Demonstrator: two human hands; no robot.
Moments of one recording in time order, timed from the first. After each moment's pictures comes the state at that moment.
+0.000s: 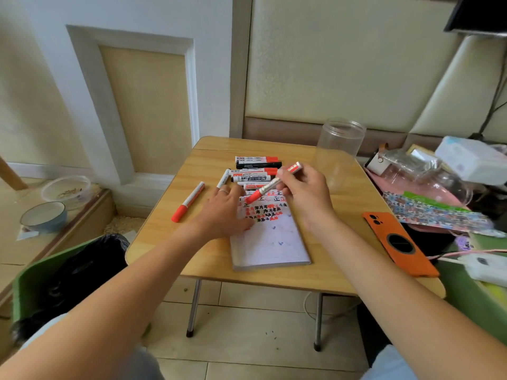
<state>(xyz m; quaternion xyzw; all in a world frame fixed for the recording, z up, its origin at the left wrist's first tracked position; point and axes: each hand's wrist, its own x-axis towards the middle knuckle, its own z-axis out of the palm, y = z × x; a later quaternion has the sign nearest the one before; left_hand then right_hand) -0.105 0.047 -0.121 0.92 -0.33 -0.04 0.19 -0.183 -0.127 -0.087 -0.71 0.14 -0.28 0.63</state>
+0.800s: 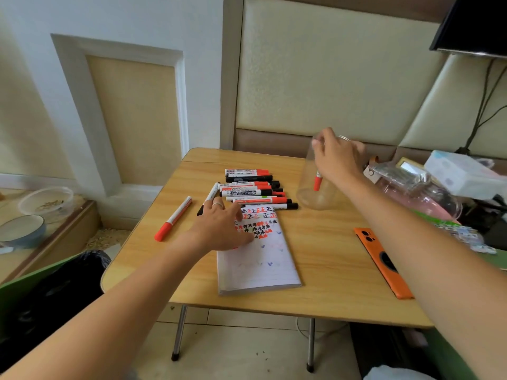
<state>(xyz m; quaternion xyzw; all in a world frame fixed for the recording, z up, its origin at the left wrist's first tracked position) -0.101 0.024 -0.106 0.94 -0.30 -0.10 0.14 -0.125 -0.254 -0.027 -0.92 0.20 -0.33 0.02</state>
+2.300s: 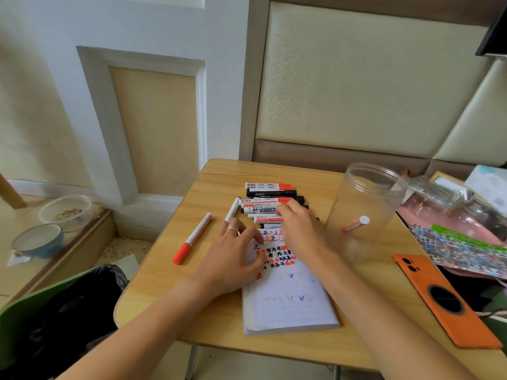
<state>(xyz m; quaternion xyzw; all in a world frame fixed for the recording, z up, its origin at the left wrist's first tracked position) -0.089 0.047 -0.148 0.89 -0.37 0.03 0.28 -0.110 -0.147 -0.136 -0.97 0.06 -0.22 0.02</state>
